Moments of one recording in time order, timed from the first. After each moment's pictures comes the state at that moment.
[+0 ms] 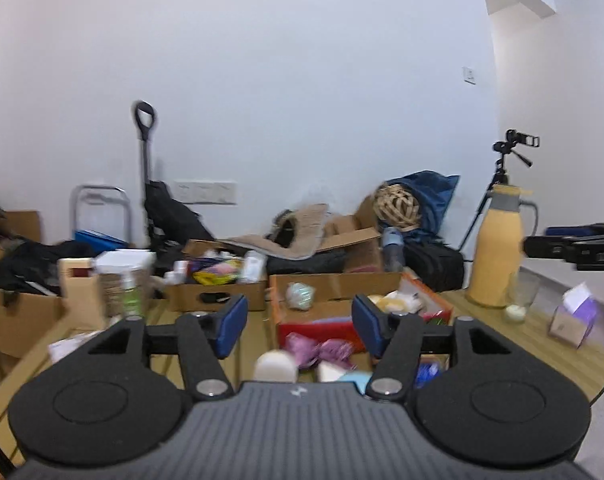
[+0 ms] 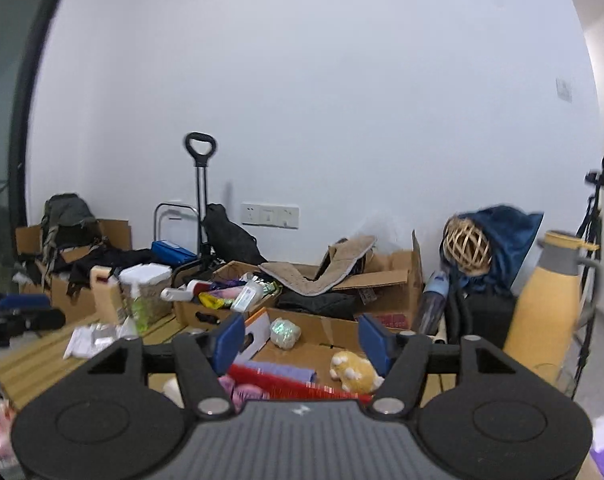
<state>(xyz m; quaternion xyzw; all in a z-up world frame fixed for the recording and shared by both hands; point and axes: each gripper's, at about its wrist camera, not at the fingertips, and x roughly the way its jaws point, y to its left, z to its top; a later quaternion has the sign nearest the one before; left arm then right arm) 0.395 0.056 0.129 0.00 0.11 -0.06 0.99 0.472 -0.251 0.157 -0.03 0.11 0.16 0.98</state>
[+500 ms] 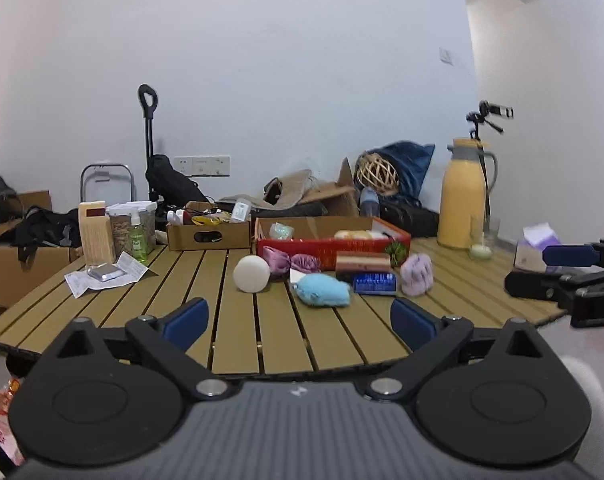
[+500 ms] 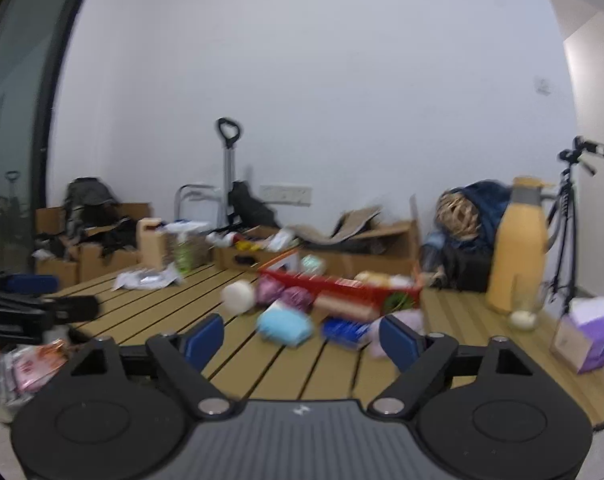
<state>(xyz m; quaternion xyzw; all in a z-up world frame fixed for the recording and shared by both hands) 0.264 0.022 0.044 0.02 0.12 -0.07 0.99 0.279 -0.232 0.050 -0.02 0.11 0.16 0.98</state>
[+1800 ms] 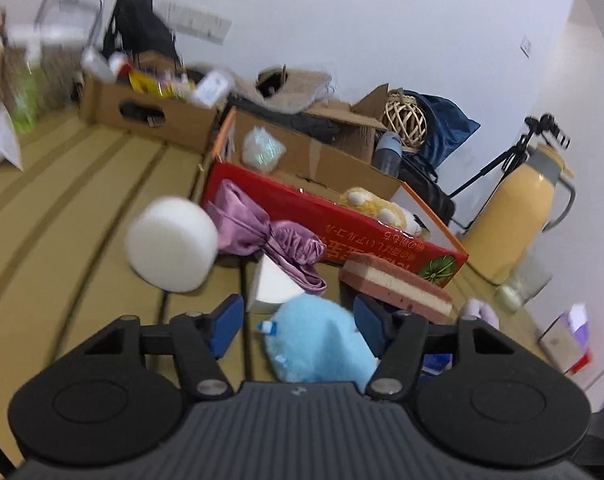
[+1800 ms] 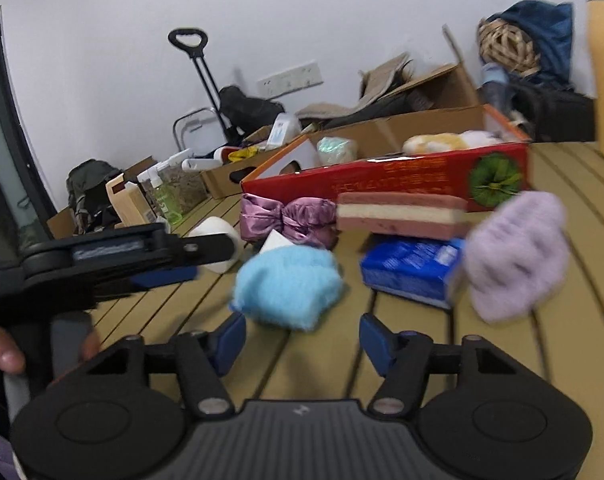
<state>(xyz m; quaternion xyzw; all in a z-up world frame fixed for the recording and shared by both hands) 0.594 0.033 -0.021 -0.19 0.29 -0.14 0.93 0.556 -0.205 -0.040 0.12 0.30 0.24 0.92</state>
